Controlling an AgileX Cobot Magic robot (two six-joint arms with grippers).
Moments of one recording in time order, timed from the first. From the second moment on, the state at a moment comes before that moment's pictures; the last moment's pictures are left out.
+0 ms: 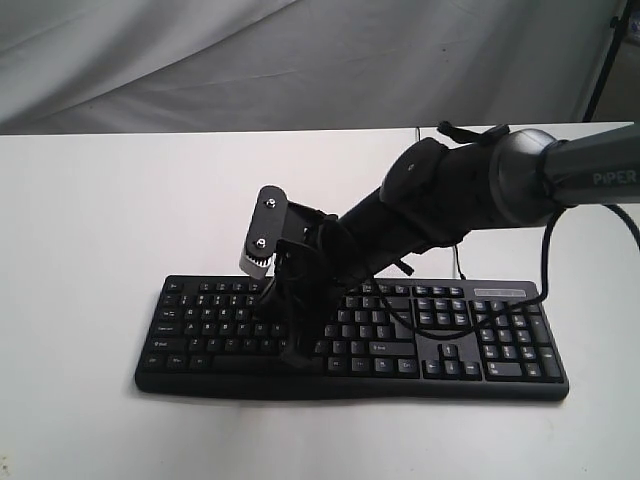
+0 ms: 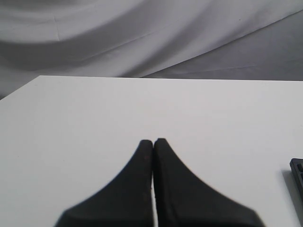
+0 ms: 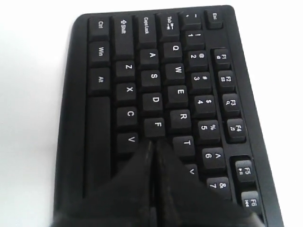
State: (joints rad) left arm 0.03 0.00 -0.01 0.06 0.27 -0.02; right arm 0.47 2.03 -1.23 0.98 0.59 -1.63
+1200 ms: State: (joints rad) left arm 0.03 0.00 -0.01 0.06 0.27 -0.02; right arm 0.49 2.13 -1.39 0.85 0.65 -1.49
